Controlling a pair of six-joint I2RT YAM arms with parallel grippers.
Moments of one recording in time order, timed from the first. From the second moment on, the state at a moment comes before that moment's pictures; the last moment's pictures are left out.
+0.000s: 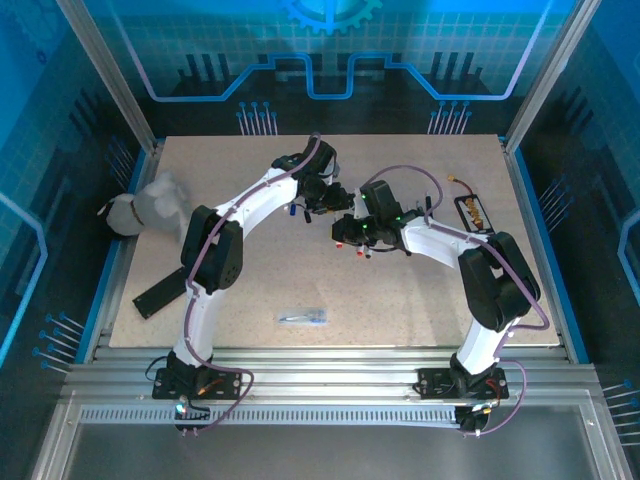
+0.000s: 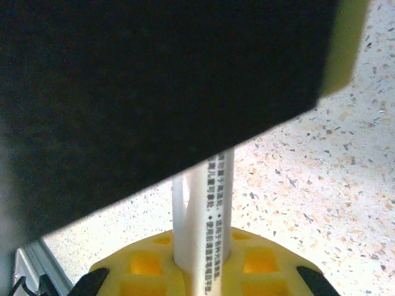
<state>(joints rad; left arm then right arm) -0.48 2.19 1.91 -0.79 0.32 -0.59 0.50 1.74 1.09 -0.18 -0.44 0.62</state>
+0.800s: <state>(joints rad) -0.48 2.19 1.92 -0.79 0.30 -0.62 0.52 1.74 1.06 -0.18 -0.45 0.61</state>
